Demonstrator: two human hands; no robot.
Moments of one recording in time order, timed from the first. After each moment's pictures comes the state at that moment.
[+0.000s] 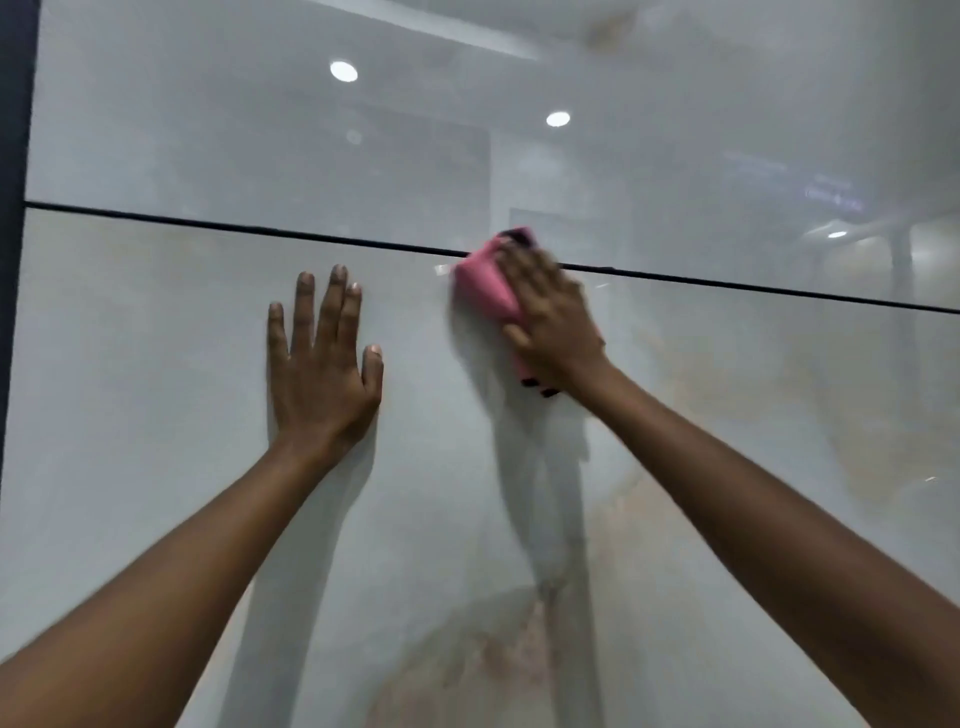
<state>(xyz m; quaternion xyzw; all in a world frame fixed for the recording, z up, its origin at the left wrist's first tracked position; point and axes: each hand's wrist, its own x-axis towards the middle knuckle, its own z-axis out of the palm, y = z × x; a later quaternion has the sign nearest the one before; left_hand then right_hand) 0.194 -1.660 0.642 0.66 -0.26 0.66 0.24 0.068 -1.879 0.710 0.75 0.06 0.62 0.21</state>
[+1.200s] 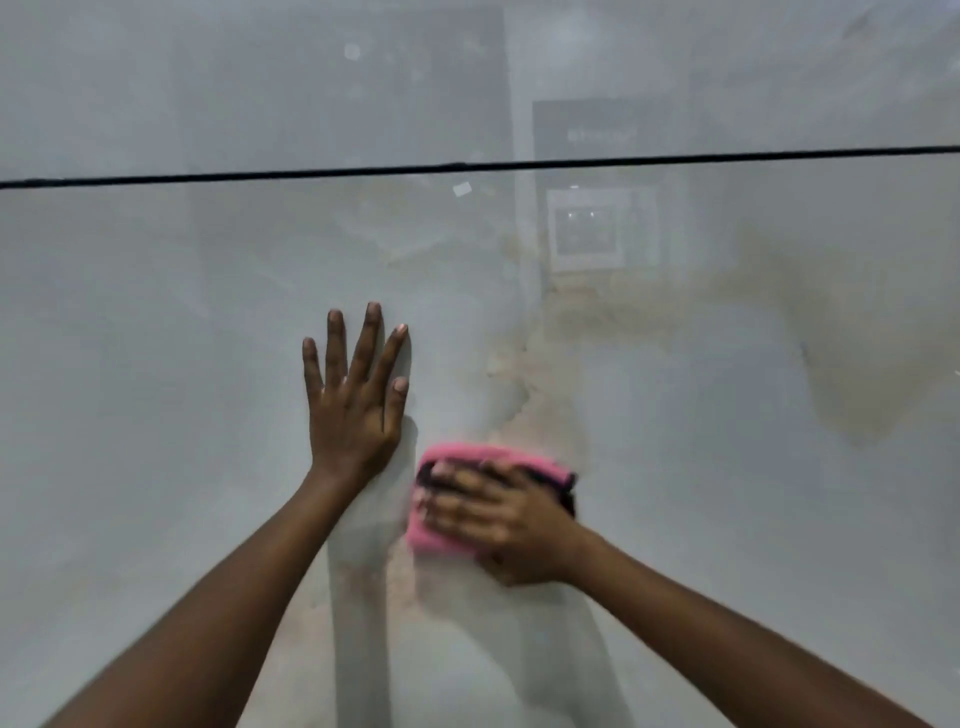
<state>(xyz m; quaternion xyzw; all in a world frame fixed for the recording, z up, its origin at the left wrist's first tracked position) 0.120 -1.815 0.554 0.69 -0.34 0.62 0.15 0.015 -1.996 0.461 0.78 0.29 0.49 0.25</state>
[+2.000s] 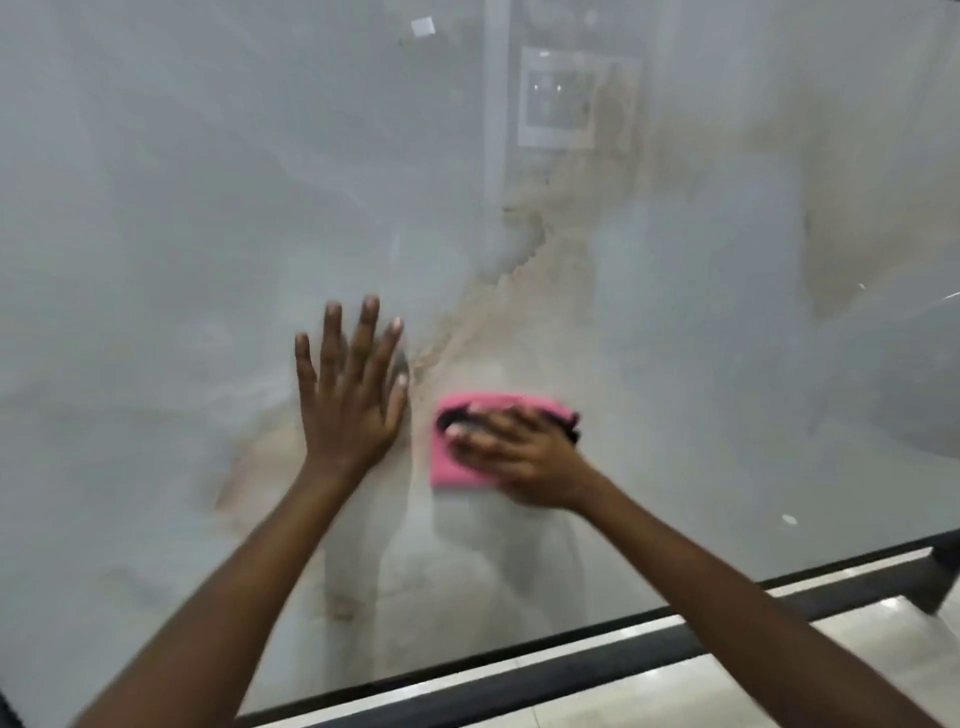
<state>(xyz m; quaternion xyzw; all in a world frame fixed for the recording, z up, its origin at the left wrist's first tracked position) 0.120 -1.792 0.399 0.70 -0.35 0.59 0.18 0.000 -2.014 0.355 0.81 0.25 0.47 0.25</state>
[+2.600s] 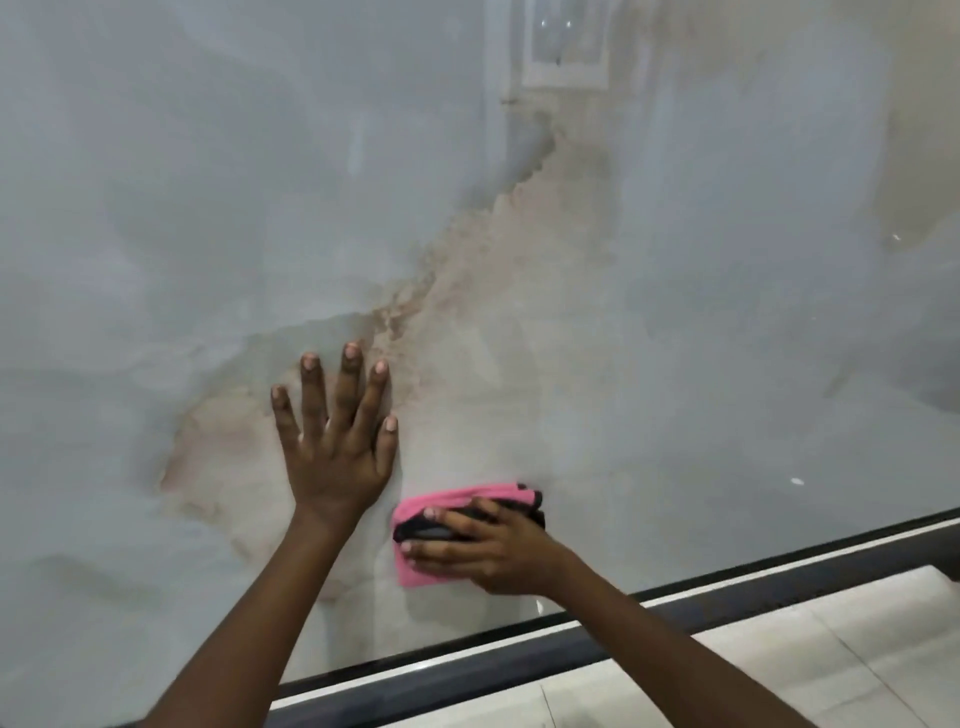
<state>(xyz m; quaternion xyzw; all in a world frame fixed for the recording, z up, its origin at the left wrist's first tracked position) 0.130 -1.802 0.308 0.71 -0.31 0.62 0.12 0.012 -1.984 0.214 0.82 0.30 0.41 0.28</state>
